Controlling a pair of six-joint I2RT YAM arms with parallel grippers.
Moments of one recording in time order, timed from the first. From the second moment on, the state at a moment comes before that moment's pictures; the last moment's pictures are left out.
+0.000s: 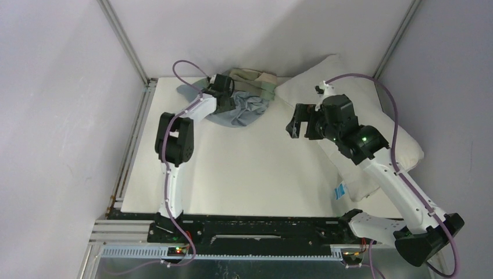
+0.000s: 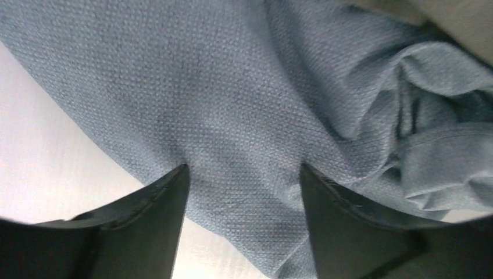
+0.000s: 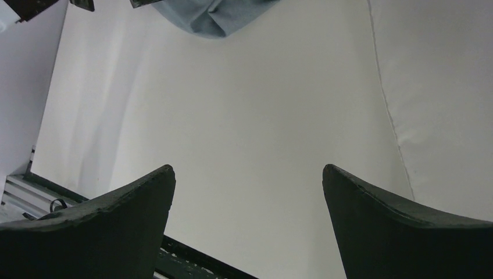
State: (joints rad) left arm -0.32 2.23 1.81 -0.47 -0.28 -0.50; right arm 0.54 1.12 1.27 -0.71 0.03 0.46
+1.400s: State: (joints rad) left arm -0.38 2.31 1.90 -0.65 -0.32 -0.66; right arm 0.59 1.26 1.23 -0.65 0.03 0.46
